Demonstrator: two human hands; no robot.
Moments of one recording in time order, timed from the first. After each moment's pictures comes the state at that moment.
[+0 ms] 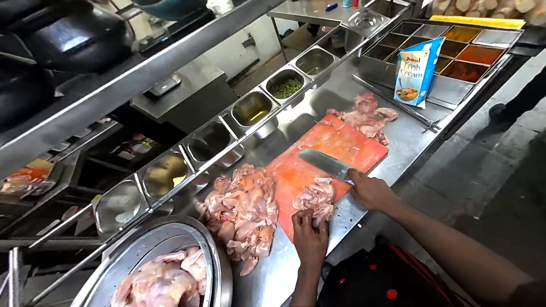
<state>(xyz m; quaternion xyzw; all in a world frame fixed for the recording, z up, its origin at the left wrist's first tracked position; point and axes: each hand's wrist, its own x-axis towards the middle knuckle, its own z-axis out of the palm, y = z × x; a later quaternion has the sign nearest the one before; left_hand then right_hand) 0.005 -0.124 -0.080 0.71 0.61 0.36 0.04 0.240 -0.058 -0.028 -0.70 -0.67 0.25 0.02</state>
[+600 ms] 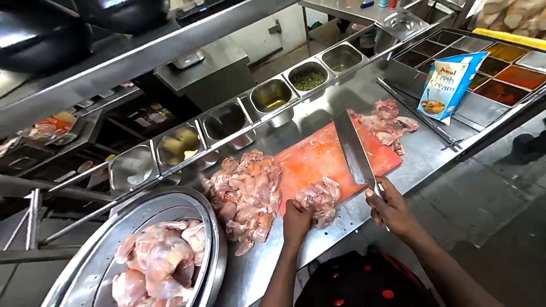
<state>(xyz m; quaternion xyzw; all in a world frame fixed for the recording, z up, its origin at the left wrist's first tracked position) -0.012 -0.084 -0.030 0.46 0.76 0.23 0.40 0.249 -0.110 -0.010 -0.55 -0.44 0.55 0.45</state>
